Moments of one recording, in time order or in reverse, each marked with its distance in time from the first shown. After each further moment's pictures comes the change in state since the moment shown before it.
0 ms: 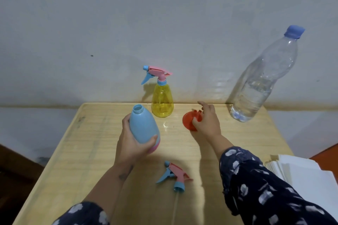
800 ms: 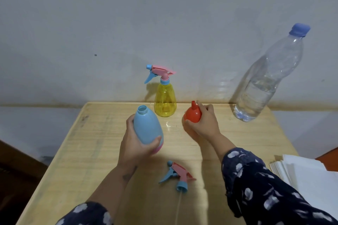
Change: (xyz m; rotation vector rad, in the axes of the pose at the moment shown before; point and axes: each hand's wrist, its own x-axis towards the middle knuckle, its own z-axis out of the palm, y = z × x) left_hand -0.005 -0.001 -0.001 0.000 -0.018 -0.018; right_hand -0.004 -0.010 0.007 0.038 -0.119 0.001
